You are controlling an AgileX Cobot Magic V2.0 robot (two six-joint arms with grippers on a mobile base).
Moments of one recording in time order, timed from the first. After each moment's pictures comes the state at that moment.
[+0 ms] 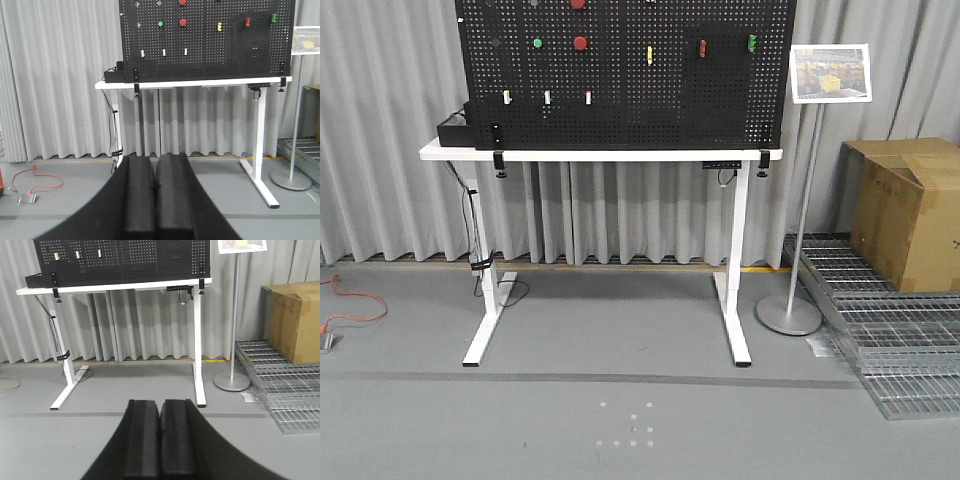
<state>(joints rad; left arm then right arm) 0.02 -0.01 0.03 0.05 -0.03 -0.03 0.09 -0.01 0.03 -0.12 0.13 0.18</state>
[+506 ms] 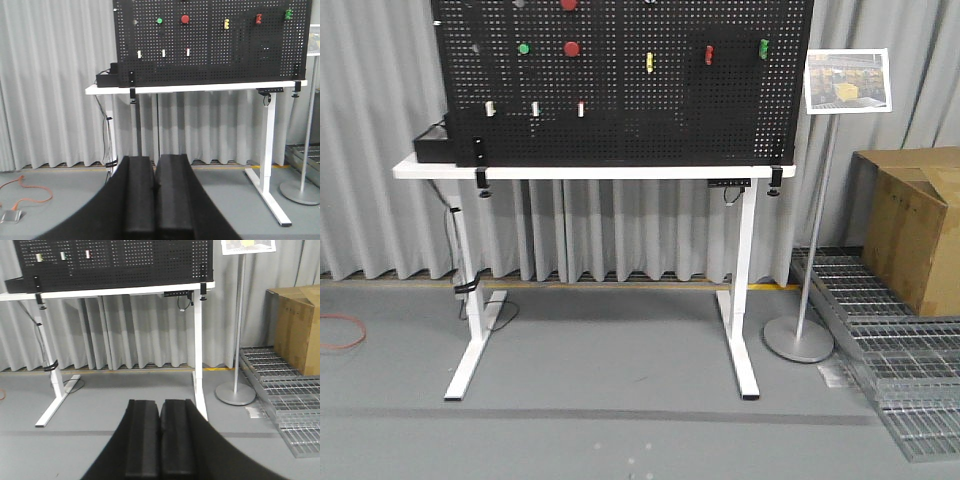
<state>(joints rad) 0.02 -0.01 0.03 0.05 -0.03 -0.03 0.09 -0.01 0.03 -0.12 0.13 0.18</state>
